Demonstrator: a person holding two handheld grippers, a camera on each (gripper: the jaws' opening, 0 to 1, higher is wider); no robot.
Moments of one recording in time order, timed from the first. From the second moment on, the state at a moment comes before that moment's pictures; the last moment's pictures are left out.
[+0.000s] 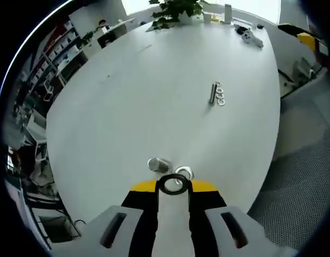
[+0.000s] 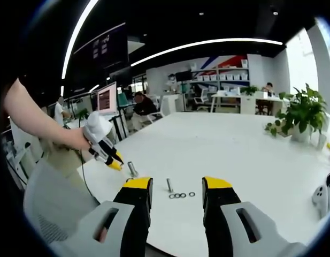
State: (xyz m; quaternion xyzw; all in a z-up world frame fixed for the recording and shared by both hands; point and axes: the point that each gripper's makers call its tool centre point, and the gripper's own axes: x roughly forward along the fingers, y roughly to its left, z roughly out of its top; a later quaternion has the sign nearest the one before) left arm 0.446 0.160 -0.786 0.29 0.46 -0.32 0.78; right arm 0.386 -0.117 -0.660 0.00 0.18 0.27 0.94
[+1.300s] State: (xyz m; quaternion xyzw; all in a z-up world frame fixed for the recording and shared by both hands) left arm 0.480 0.144 -0.802 0.28 0.50 -0.35 0.74; right arm 0.388 -0.121 -0.662 0.01 0.18 0.27 0.95
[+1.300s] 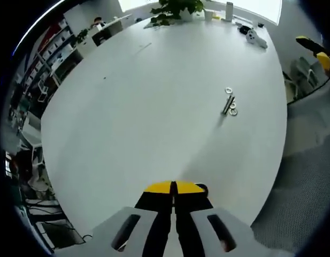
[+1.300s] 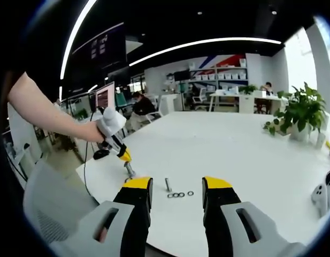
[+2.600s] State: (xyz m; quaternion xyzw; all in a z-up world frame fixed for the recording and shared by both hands) left arm 0.467 0.163 -0.801 0.17 0.43 -0.24 0.85; right arm 0.388 -0.123 -0.663 0.01 0.18 0.26 0.95
